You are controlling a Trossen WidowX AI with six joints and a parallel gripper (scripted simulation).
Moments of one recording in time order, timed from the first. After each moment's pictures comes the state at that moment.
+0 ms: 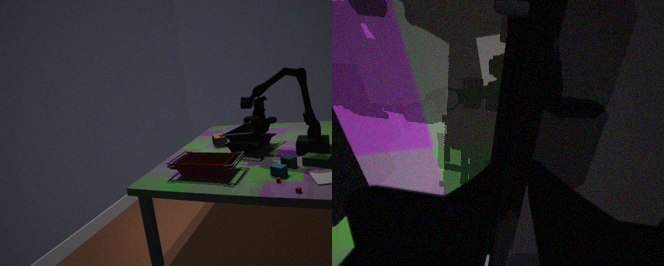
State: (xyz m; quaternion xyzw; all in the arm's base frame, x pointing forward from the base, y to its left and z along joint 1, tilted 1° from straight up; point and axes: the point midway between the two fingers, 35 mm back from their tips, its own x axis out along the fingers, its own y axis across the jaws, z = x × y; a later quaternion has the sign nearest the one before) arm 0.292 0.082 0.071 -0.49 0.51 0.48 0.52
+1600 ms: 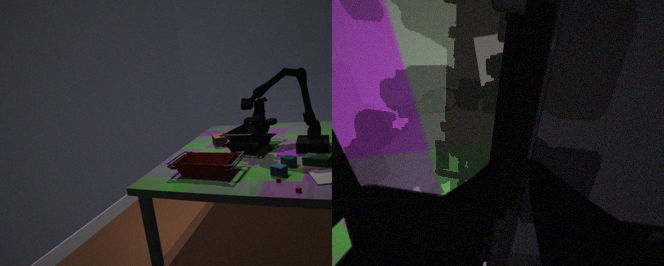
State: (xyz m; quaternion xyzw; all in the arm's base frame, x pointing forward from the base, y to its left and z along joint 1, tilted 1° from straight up) arm 0.292 0.082 0.064 -0.50 0.50 0.48 0.52
